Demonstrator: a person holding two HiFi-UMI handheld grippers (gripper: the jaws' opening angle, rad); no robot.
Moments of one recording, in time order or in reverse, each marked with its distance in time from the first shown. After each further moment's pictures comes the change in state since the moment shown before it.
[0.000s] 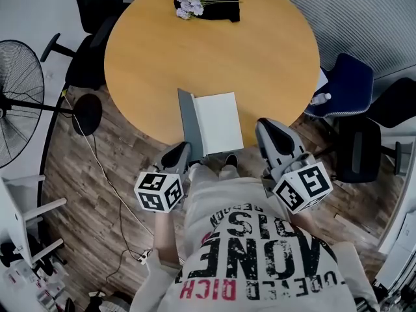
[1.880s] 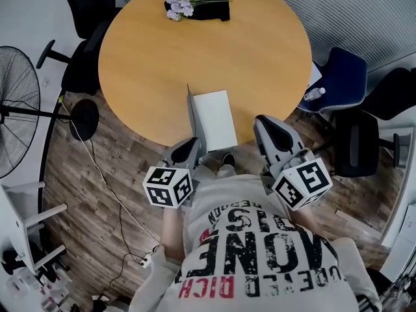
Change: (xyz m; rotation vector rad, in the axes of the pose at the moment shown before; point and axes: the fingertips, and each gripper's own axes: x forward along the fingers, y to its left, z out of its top) left arm 0.027 -0.042 0.002 -0.020 -0.011 -0.078; right arm -0.016 -0.008 0.001 -0.008 -0.009 -0.023
